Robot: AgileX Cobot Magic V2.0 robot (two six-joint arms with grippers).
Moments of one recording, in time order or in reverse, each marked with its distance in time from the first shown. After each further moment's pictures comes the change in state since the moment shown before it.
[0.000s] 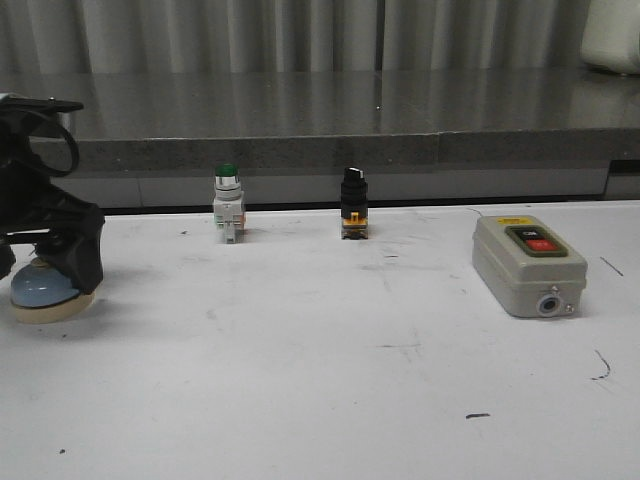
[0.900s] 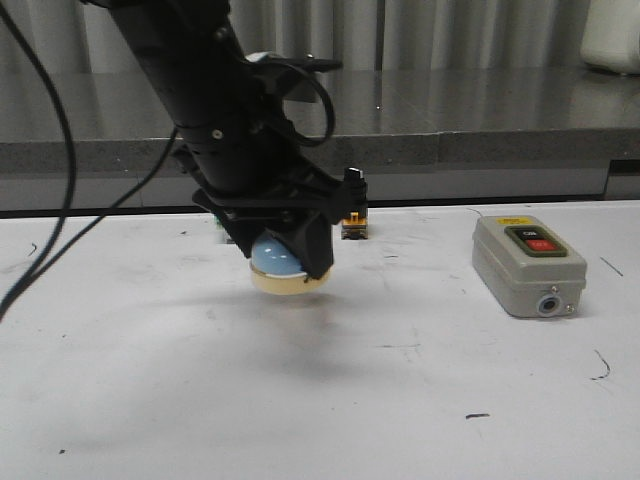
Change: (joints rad) left arm -0.467 0.100 -0.298 -0.044 0.126 0.022; right arm 0.000 0.000 0.000 0.000 0.000 0.000
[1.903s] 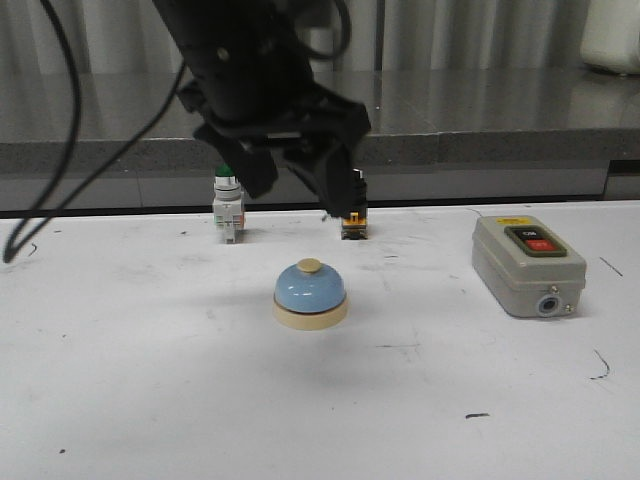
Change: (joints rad) left arm -0.015 -0.140 -0.038 0.014 0.097 -0.018; right arm 0.000 0.000 0.000 0.000 0.000 0.000
